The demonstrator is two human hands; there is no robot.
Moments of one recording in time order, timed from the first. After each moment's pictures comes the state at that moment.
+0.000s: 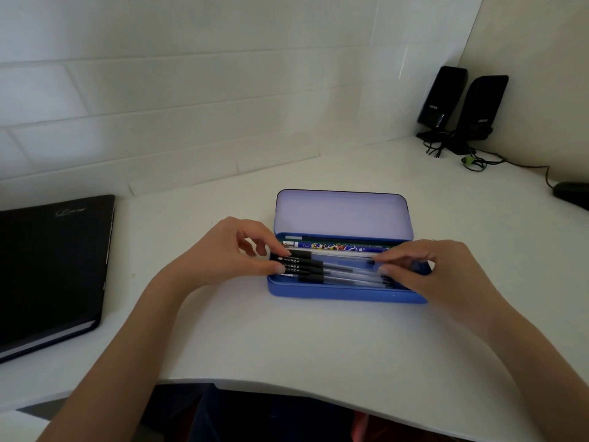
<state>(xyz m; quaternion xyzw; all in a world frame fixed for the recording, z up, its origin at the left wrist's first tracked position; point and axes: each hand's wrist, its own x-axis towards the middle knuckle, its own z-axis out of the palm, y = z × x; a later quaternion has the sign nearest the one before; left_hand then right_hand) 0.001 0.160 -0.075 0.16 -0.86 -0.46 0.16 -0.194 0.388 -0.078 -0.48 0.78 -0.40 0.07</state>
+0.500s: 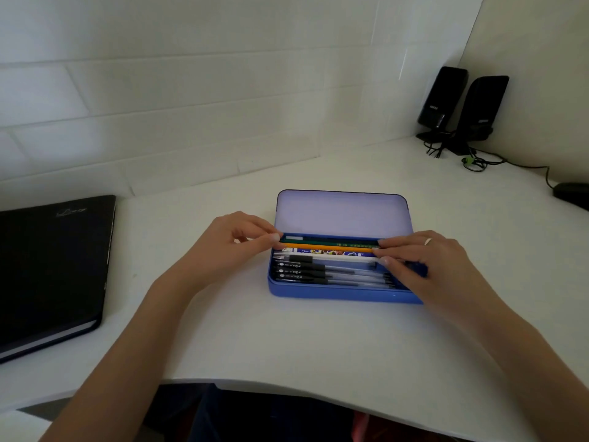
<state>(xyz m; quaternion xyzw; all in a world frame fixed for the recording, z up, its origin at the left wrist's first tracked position) -0.001 0.164 -0.078 0.21 -0.84 -0.44 0.23 -0.201 0.386 -0.084 -0.53 0.80 -0.29 -0.01</state>
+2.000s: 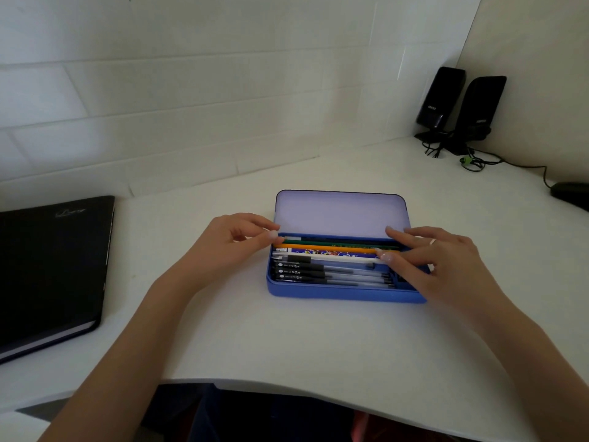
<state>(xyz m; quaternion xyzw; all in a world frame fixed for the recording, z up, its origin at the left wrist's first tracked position) -0.003 0.161 -0.082 0.23 -0.83 -0.45 0.23 -0.209 0.387 -0.086 -0.50 0.82 -0.27 -0.03</state>
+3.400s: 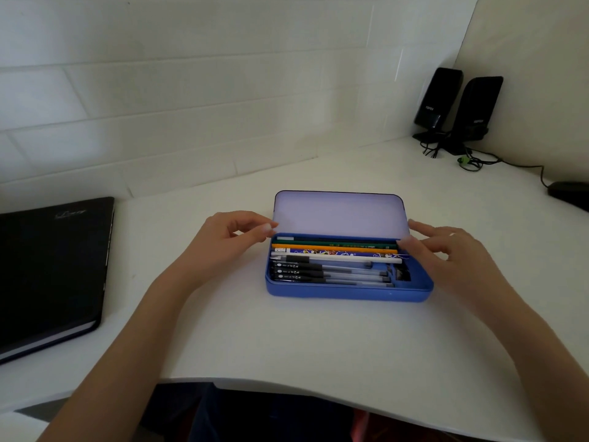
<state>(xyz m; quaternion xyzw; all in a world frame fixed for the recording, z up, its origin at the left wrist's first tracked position) -0.004 0.150 -0.087 0.22 -0.84 -0.44 0.24 -0.222 0.392 -0.083 -0.40 0.86 -0.31 0.03</state>
